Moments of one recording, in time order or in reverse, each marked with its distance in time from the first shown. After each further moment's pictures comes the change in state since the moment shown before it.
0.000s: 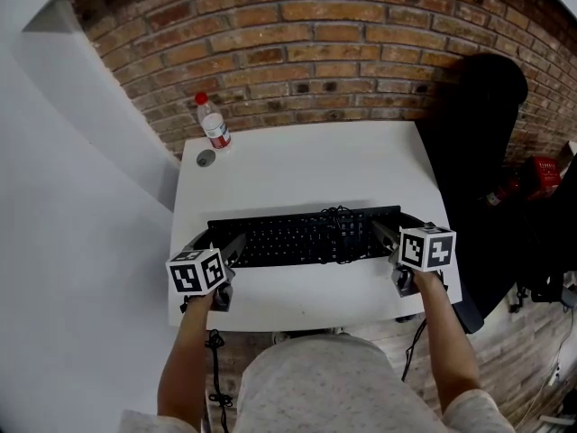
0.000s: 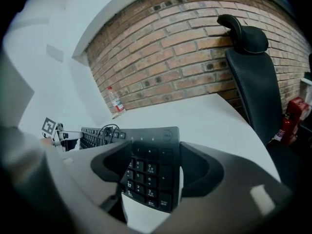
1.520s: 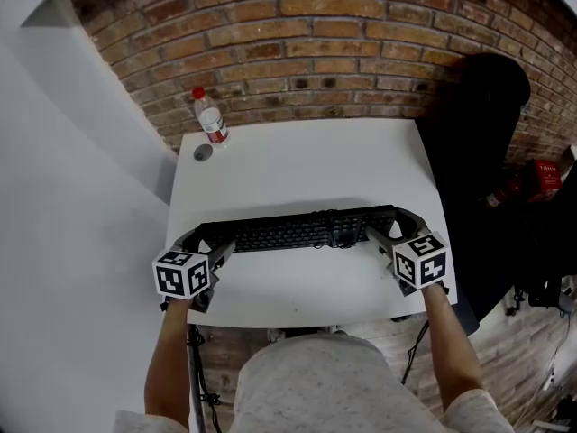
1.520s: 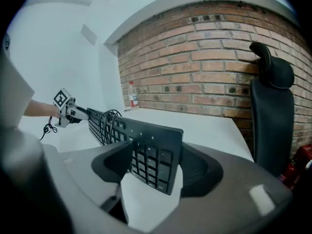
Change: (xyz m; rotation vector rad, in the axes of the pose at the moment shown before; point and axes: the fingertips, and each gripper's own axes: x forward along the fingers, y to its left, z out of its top) left arm -0.014 -0.004 -0.009 0.170 0.051 -0.066; right arm -0.006 0.015 0.003 -0.351 -0.066 0.076
